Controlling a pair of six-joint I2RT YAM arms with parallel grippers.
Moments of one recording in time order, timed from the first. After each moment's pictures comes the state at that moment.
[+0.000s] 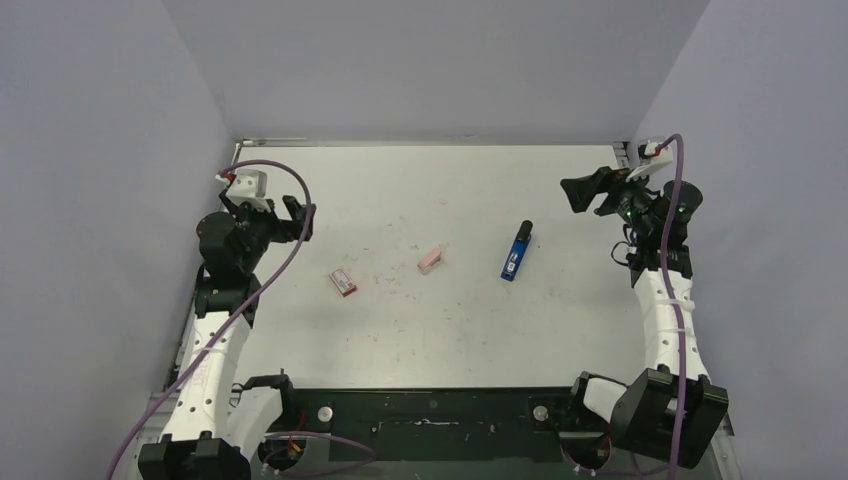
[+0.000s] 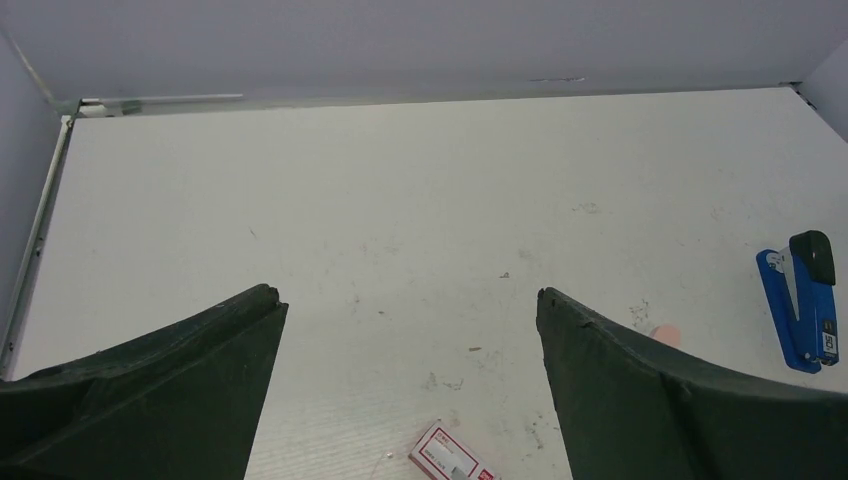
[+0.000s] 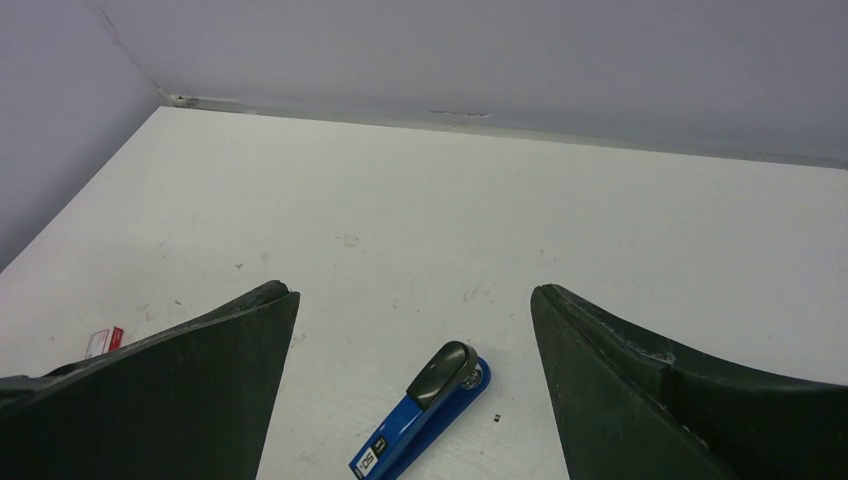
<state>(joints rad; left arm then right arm) 0.06 0.89 0.74 0.05 0.30 -0.14 -0.29 1.13 0.91 0.13 -0.72 0.19</state>
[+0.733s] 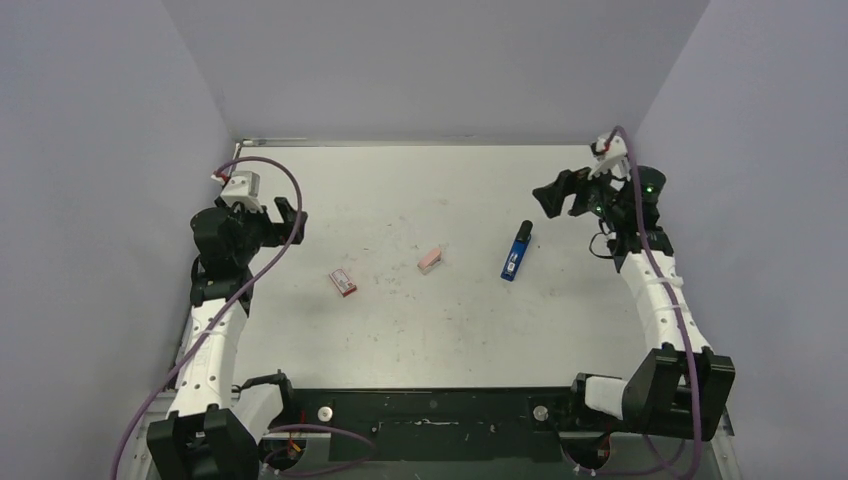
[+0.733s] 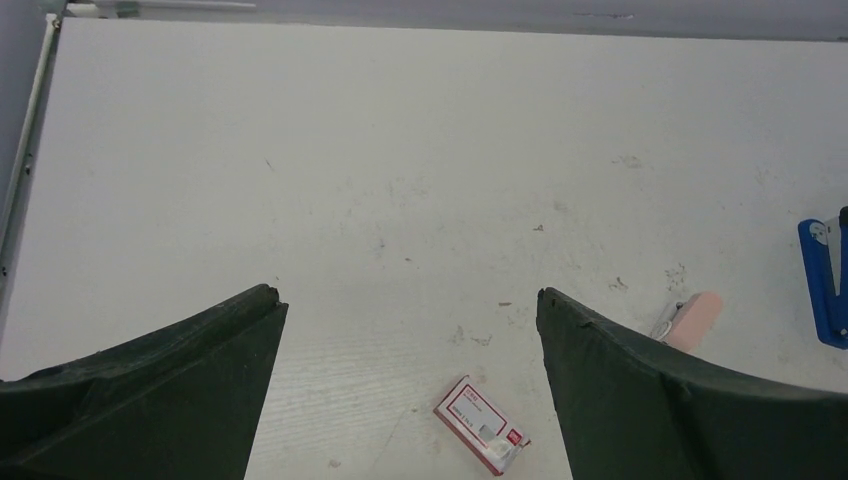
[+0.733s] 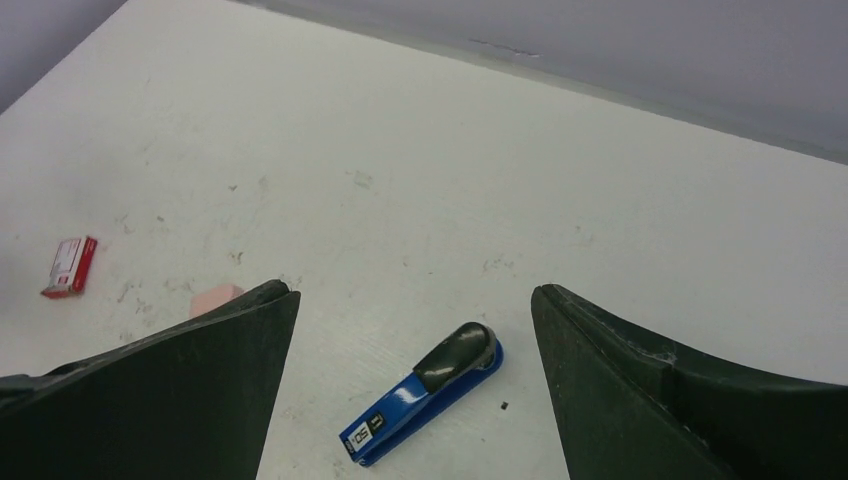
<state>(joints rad) 0.17 0.96 0.73 0.00 0.36 -0.14 -0.17 1.22 0.95 0.02 -0.69 0.03</state>
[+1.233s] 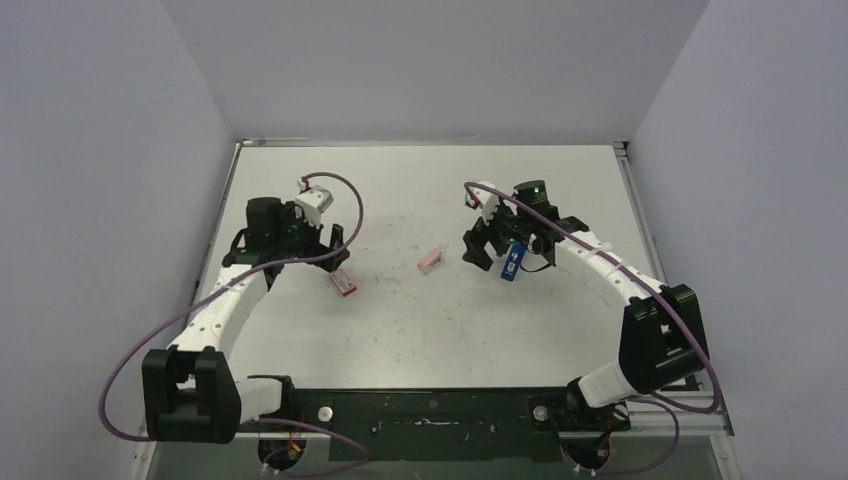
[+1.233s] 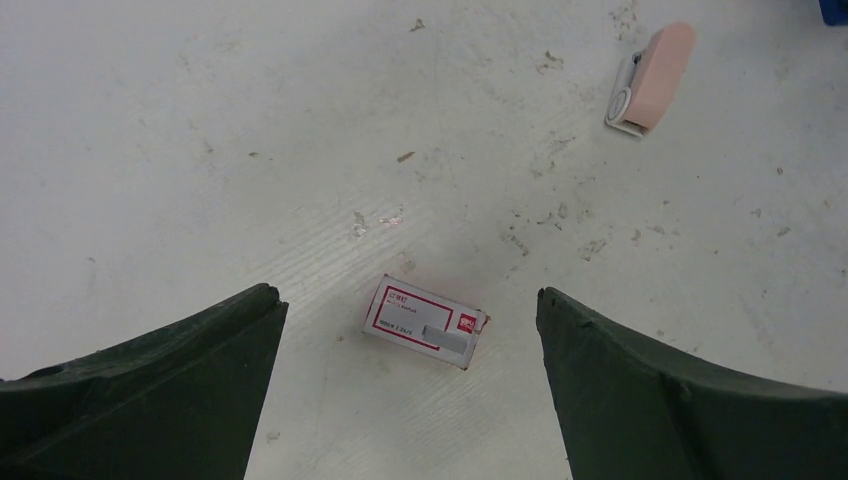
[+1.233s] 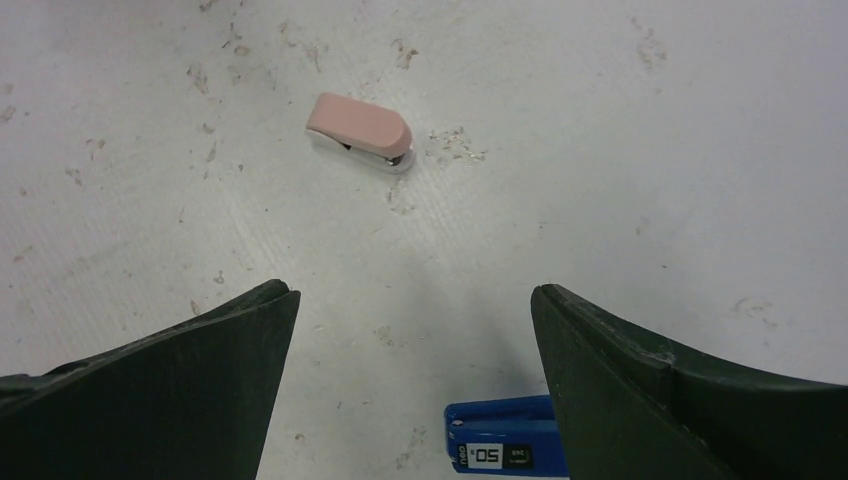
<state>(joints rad) -0.03 1.19 0.80 -0.25 0.48 0.18 0.34 1.46 1.03 -0.29 -0.55 -0.45</state>
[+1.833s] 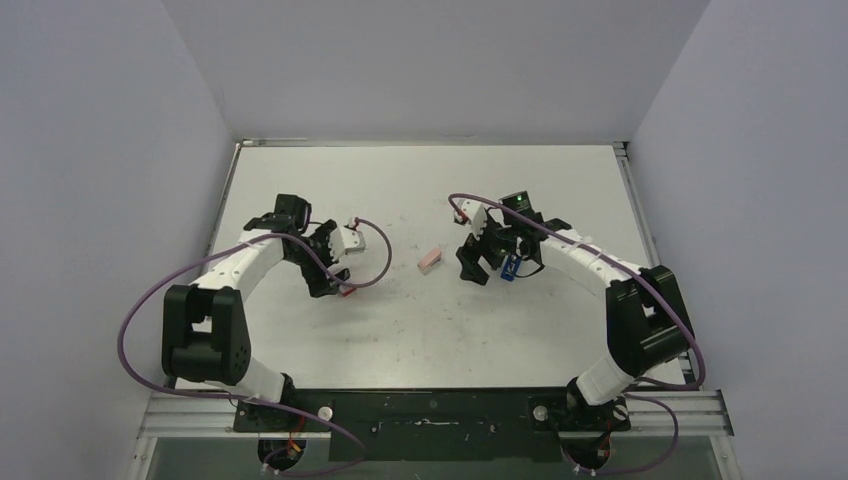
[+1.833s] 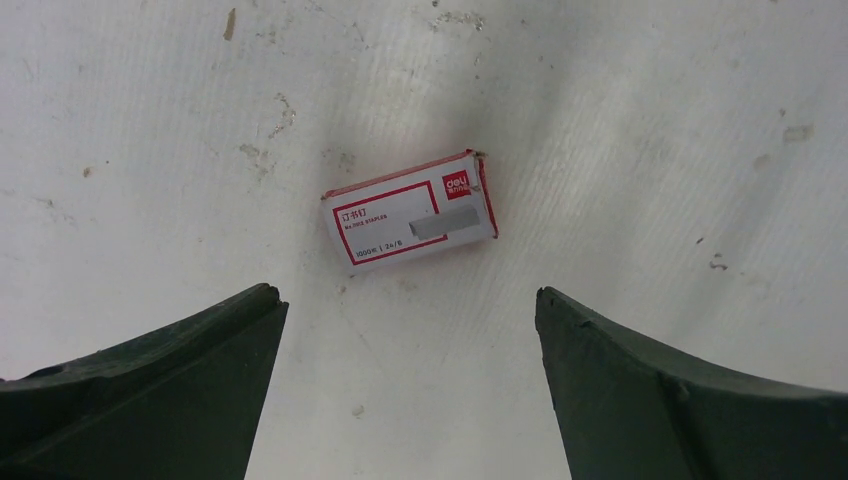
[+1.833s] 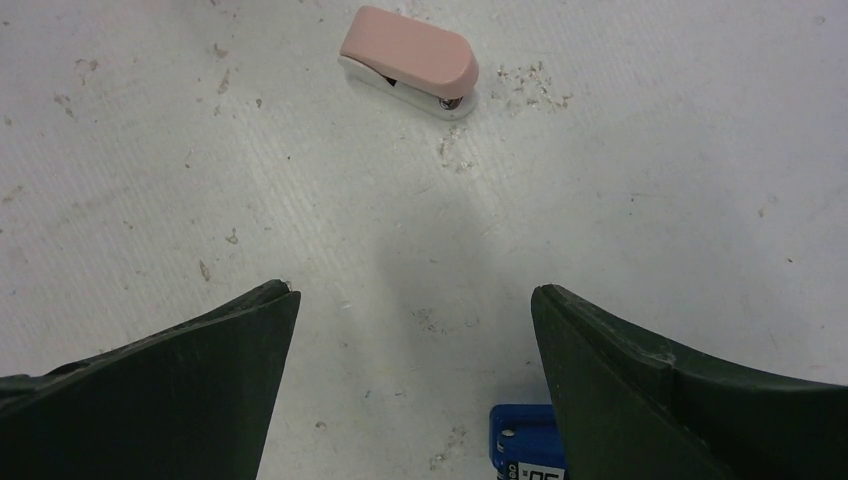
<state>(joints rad) -0.11 1.52 1.00 -0.73 0.48 0.97 0.41 1.58 1.01 -0.35 -0.54 -0.52</state>
